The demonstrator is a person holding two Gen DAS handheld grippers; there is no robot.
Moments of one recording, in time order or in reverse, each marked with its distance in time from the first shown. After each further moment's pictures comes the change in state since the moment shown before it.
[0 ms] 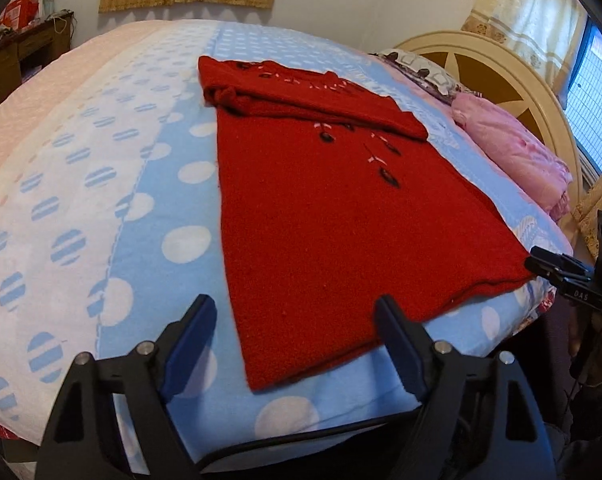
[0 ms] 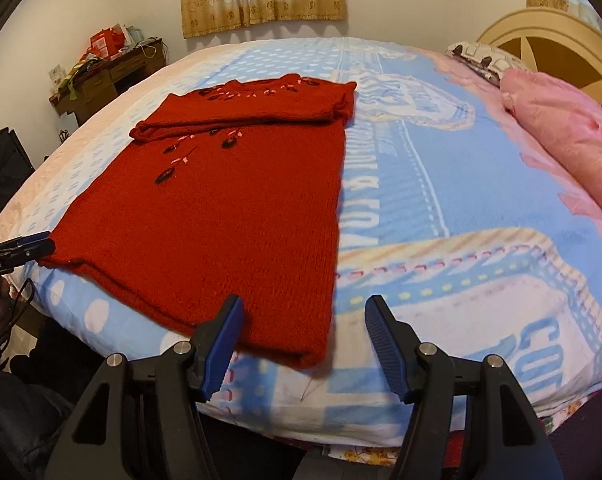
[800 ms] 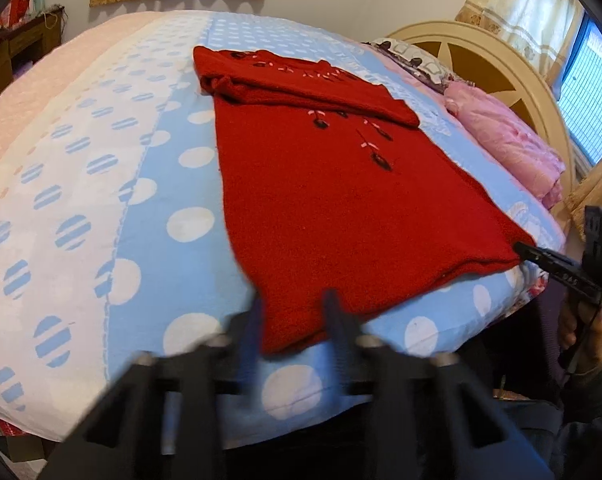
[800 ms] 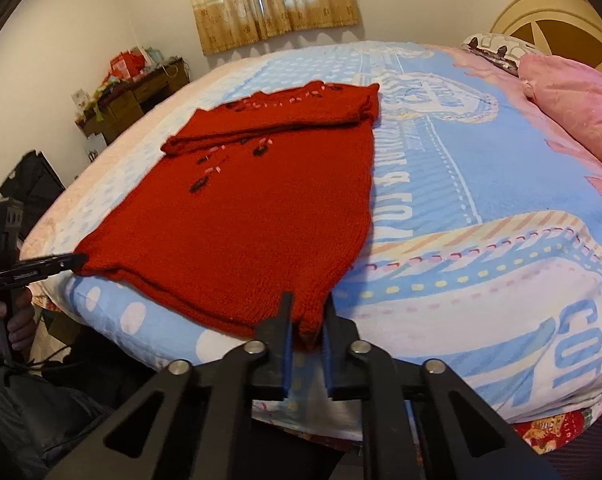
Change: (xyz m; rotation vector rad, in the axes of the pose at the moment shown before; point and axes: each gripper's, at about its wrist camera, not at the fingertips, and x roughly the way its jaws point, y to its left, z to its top) left arm -0.009 0.009 -0.003 -0.001 0.054 -0.051; right arm -0.007 -0.001 -0.010 0.053 -0.063 0.153
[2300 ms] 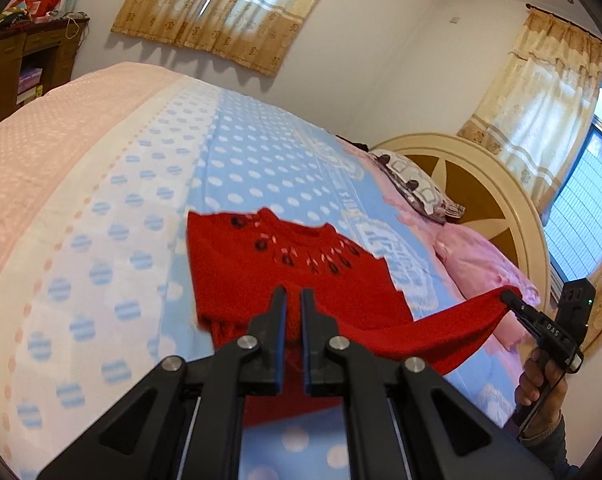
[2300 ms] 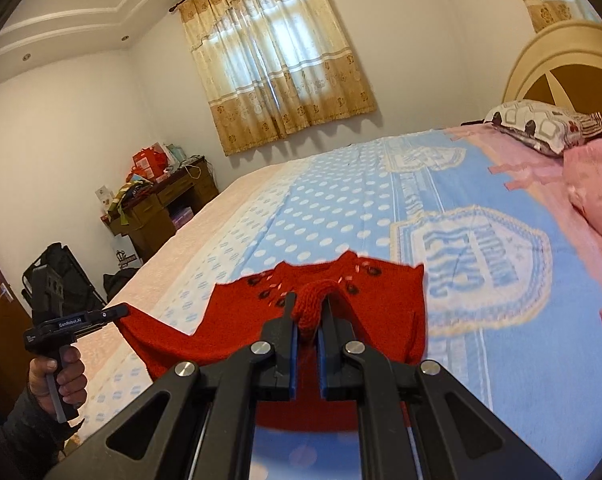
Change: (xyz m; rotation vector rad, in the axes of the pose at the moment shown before) left arm -0.008 0.055 0.213 -0.136 -0.298 -0.123; right arm 0.024 -0.006 0.239 0.060 -0.320 0.123
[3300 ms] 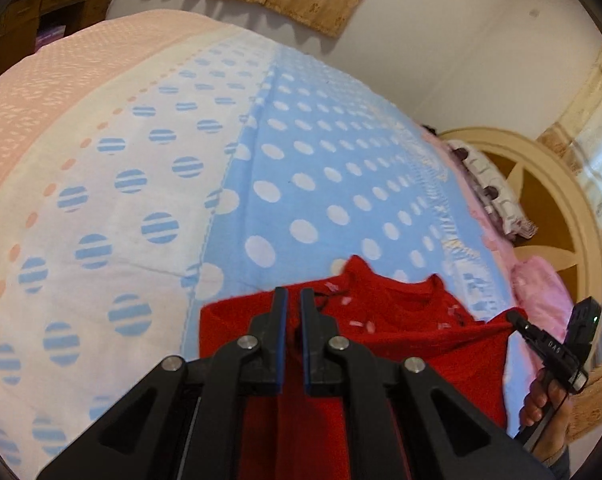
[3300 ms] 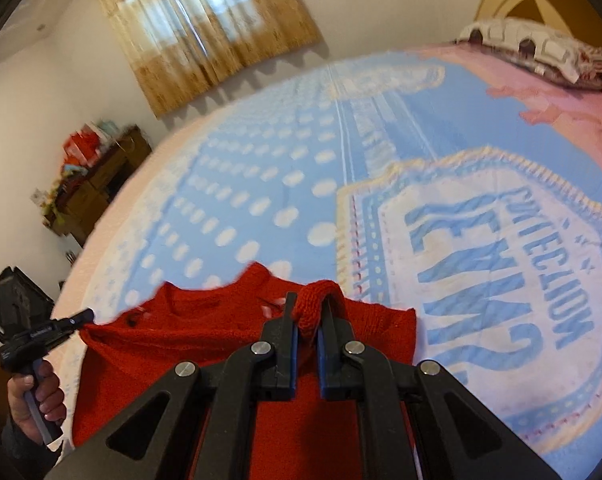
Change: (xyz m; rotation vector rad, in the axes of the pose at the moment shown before) left arm 0.190 0.076 0.082 -0.116 0.148 0.173; right arm 0.252 -0.114 0.038 0.155 0.264 -0.136
